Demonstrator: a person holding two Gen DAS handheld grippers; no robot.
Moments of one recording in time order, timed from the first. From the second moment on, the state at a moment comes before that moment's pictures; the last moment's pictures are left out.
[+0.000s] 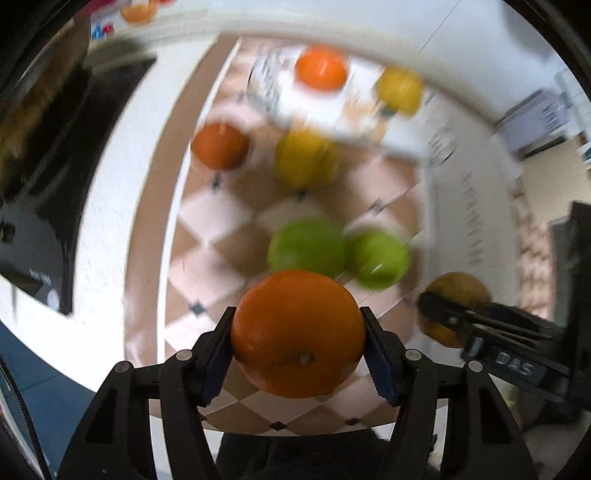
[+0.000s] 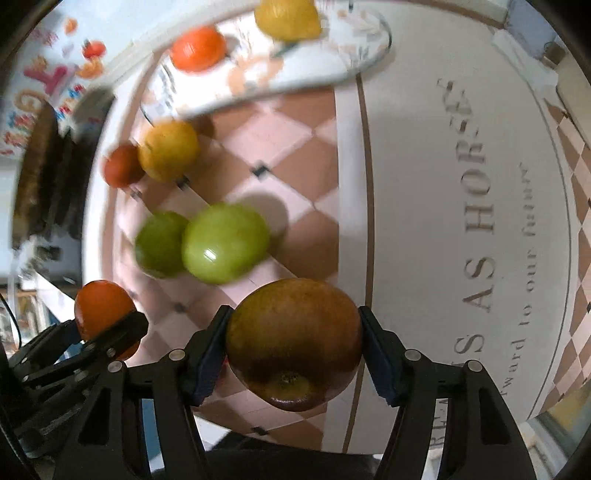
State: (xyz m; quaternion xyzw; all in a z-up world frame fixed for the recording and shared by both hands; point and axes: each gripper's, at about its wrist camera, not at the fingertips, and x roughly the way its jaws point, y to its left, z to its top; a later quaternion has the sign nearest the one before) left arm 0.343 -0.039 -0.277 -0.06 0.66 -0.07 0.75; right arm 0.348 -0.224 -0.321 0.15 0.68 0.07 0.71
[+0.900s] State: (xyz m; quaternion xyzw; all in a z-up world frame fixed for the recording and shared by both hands) left arm 0.572 -0.020 -0.353 -0.13 0.74 -0.05 0.66; right arm 0.547 -0.190 -0.360 0.13 0.67 0.12 0.72
